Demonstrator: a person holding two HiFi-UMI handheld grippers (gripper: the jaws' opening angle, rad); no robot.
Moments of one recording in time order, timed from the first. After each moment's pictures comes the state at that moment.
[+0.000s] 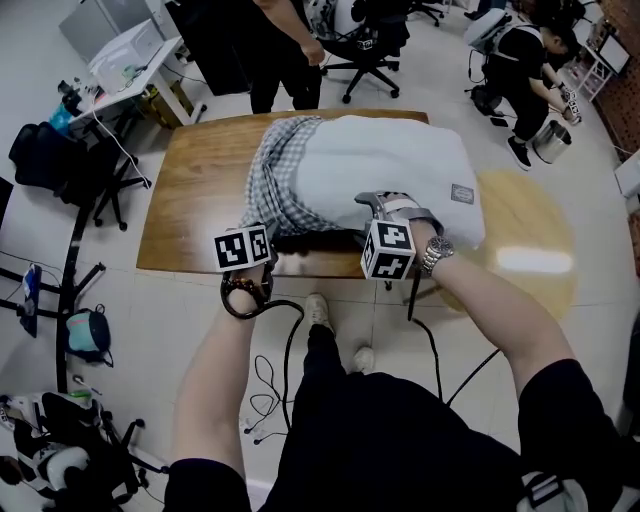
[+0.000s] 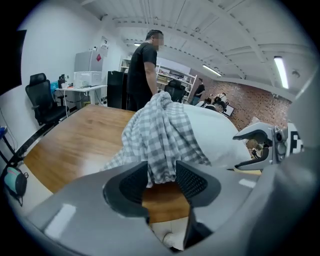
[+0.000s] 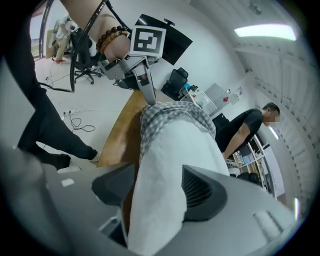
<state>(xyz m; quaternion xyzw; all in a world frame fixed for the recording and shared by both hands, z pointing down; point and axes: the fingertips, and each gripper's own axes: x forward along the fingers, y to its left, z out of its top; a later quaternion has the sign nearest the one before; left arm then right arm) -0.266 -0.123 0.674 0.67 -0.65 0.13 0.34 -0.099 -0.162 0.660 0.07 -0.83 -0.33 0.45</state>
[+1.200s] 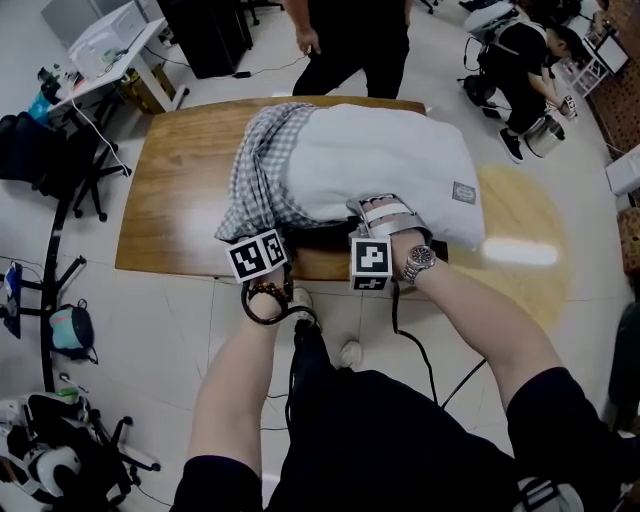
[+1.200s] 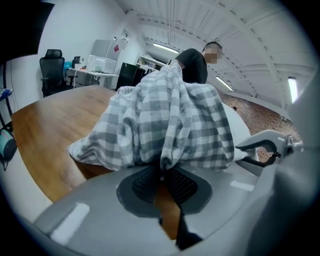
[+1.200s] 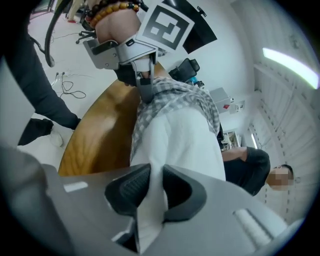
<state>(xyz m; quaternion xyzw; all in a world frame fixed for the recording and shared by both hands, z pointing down) -0.279 -0.176 0.750 0.63 -0.66 0.05 0.39 -0.145 -0.224 0.694 0.14 -0.71 -0.48 0.49</state>
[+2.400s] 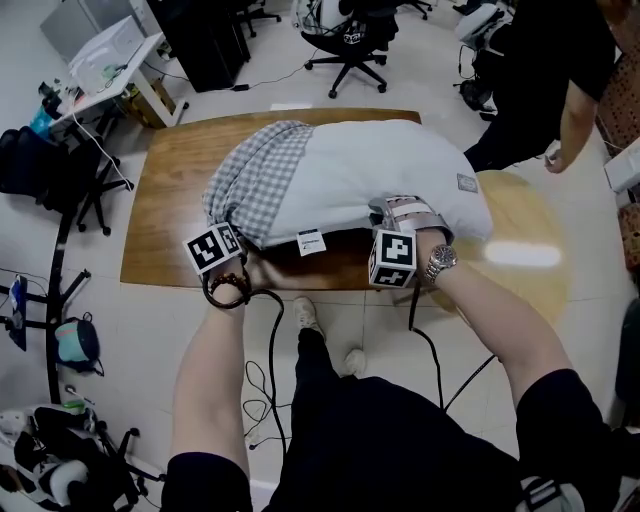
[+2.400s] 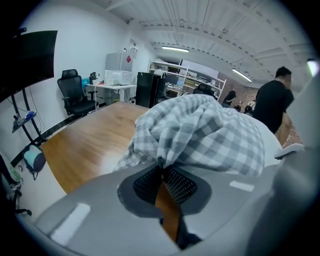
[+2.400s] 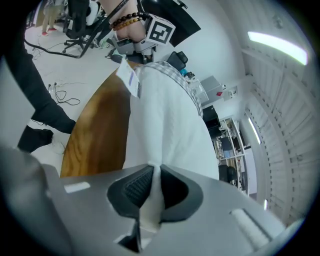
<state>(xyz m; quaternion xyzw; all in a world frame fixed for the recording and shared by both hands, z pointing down) -0.384 -0.148 0.714 0.54 -0.74 0.10 0.39 -0.089 -0.238 0.670 0.17 -0.75 -0.40 0.50</state>
